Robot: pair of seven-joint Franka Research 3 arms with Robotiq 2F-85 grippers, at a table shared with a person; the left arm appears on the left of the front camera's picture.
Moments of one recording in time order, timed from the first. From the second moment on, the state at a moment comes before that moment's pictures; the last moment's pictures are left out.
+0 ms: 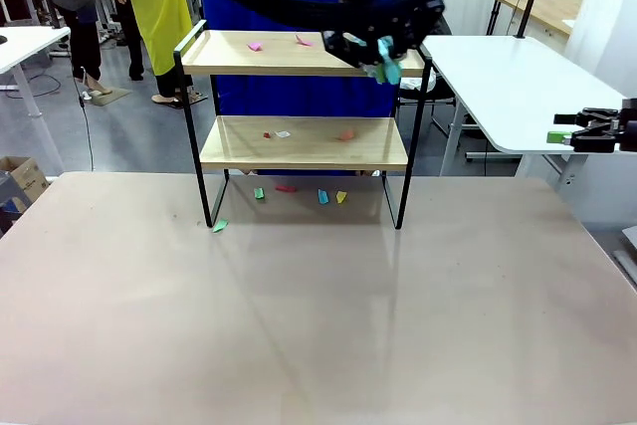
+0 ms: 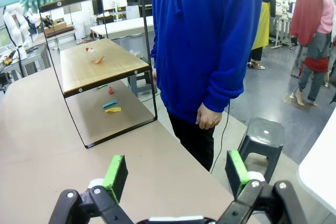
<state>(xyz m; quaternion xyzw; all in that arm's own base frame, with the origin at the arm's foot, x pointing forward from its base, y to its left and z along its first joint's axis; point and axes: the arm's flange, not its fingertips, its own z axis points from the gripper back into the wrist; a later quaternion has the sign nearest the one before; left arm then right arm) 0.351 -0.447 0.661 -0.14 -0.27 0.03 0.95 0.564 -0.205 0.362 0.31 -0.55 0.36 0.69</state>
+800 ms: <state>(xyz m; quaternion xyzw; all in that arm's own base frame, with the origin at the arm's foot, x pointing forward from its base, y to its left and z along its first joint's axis) 0.374 -0.300 0.674 0.02 -0.26 0.06 0.97 0.564 -0.205 0.362 0.31 -0.55 0.36 0.69</state>
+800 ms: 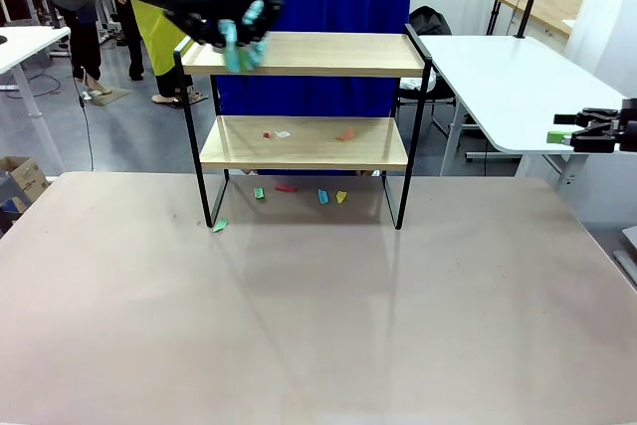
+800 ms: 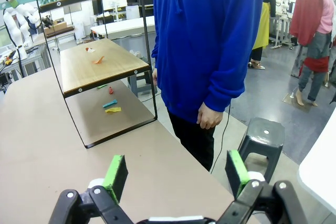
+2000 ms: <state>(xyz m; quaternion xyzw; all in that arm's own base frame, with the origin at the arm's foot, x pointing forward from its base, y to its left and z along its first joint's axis) 0.307 -0.248 0.715 0.07 -0.40 0.02 0.91 0.564 -0.205 0.362 0.31 -0.55 0.36 0.69</state>
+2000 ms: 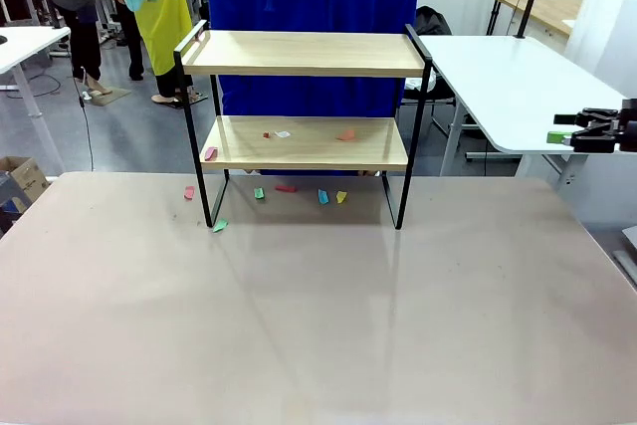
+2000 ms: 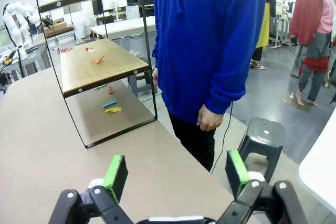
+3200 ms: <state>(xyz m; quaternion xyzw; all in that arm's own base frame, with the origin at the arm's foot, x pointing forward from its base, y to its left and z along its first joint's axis) 0.221 -0.114 0.717 -0.15 -0.24 -0.46 0.84 0.564 -0.205 0.361 0.31 -0.55 0.36 0.69</state>
